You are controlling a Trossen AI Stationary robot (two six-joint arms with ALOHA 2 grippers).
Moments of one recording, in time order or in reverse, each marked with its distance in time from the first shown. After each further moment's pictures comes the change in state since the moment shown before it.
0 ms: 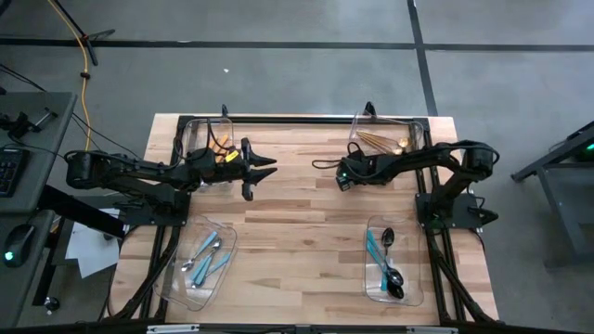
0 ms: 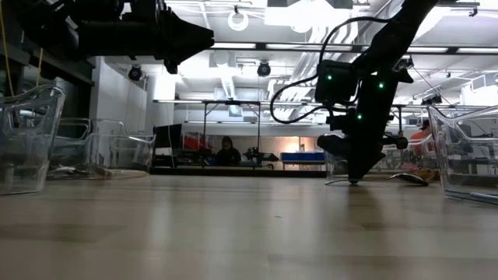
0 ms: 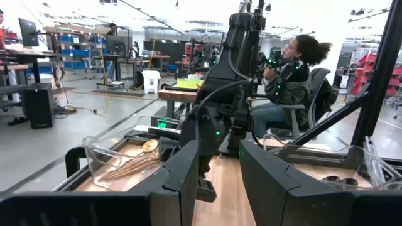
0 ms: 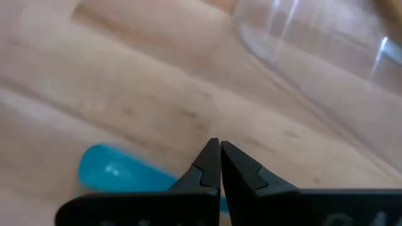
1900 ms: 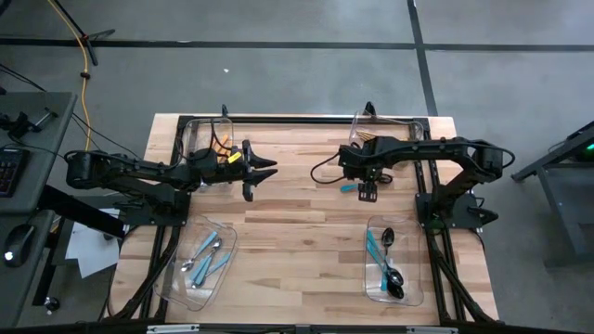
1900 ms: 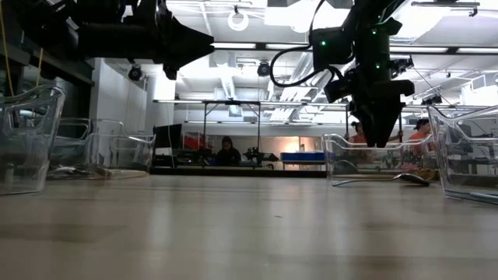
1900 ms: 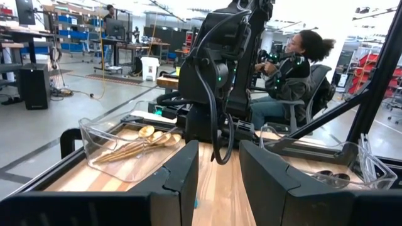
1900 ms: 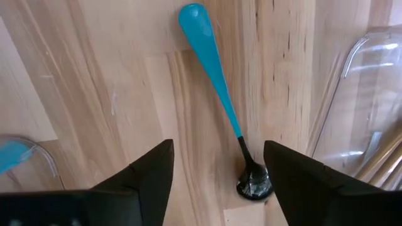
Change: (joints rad) left arm -0.001 0.000 0.000 -0.046 0.000 -0.054; right arm -0.013 -0.083 0.300 -0.615 -0.326 -0.969
